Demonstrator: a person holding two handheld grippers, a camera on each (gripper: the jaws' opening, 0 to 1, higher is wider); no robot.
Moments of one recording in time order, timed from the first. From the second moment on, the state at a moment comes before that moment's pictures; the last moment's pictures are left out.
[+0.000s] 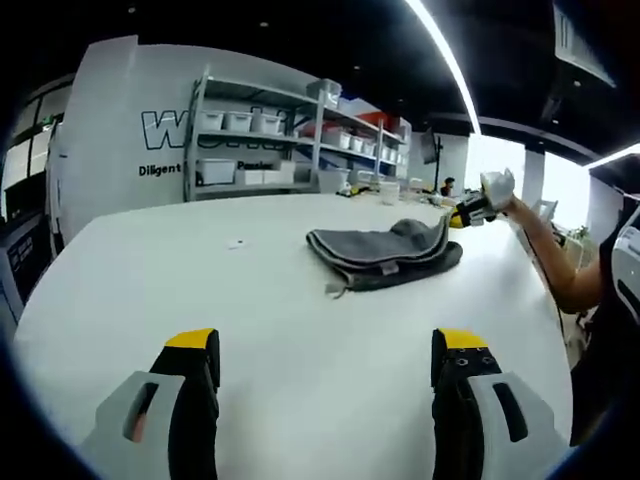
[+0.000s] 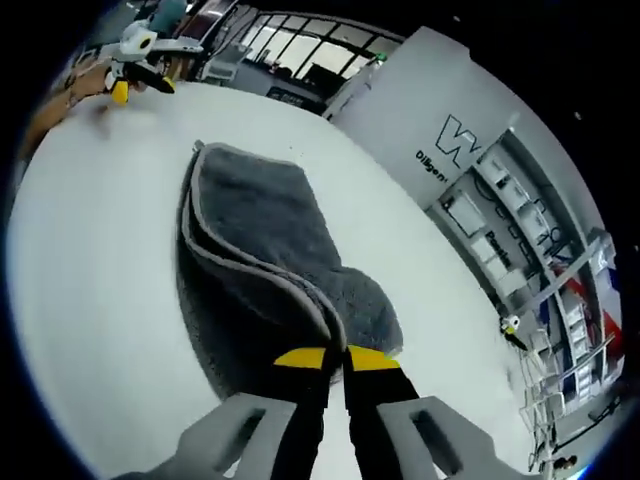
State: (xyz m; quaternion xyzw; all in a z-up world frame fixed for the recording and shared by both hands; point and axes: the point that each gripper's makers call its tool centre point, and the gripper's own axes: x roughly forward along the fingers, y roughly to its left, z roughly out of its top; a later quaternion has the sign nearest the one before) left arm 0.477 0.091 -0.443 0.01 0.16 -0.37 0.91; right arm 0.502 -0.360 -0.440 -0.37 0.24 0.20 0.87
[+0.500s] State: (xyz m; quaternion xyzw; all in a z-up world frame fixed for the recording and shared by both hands) left arm 0.479 0.091 -0.448 0.01 0.17 -0.37 0.91; right arm 0.483 -0.370 -0.489 -0.33 0.28 0.21 0.88
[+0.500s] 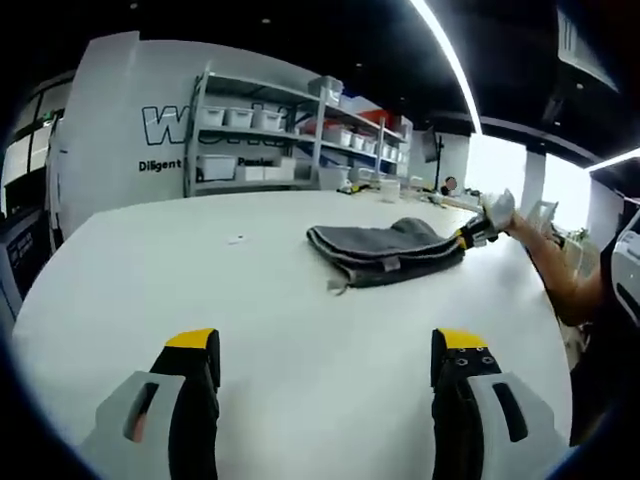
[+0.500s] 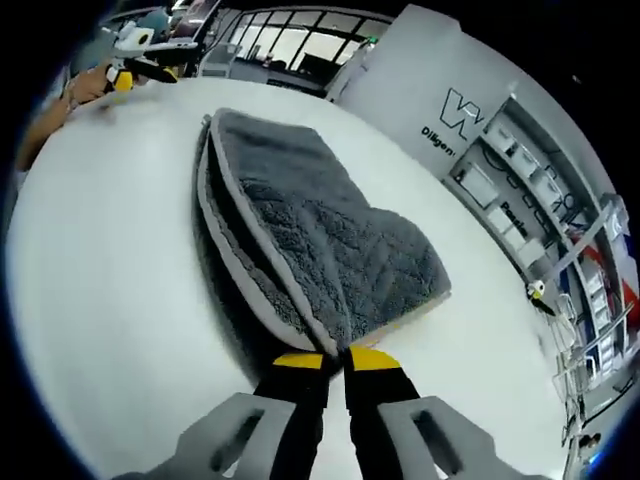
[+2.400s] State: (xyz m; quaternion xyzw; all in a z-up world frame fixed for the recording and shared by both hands) left arm 0.475 0.086 -0.447 0.02 0.17 -0.38 0.91; right arm 0.431 -0.369 -0.463 -0.19 0.31 0.11 0.92
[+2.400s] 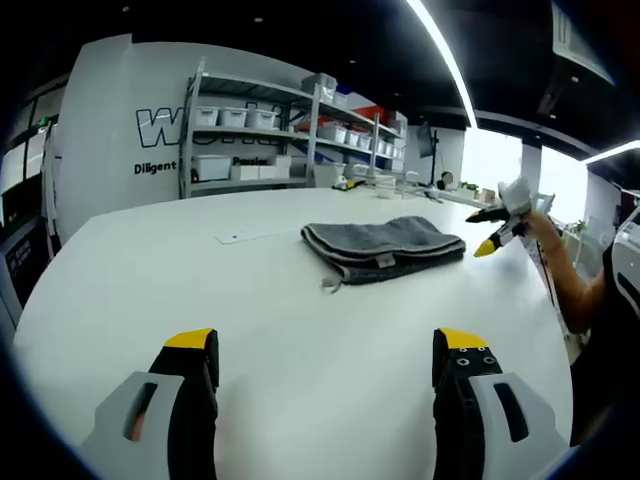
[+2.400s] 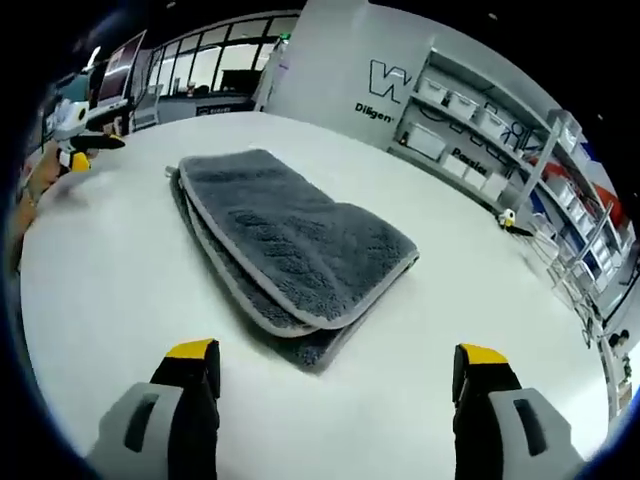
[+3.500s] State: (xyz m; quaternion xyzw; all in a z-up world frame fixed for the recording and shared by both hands) left arm 0.470 0.082 -0.445 0.04 0.17 -0.39 0.91; right arm 0.473 -0.242 -0.476 -0.35 0.26 0.28 0.86
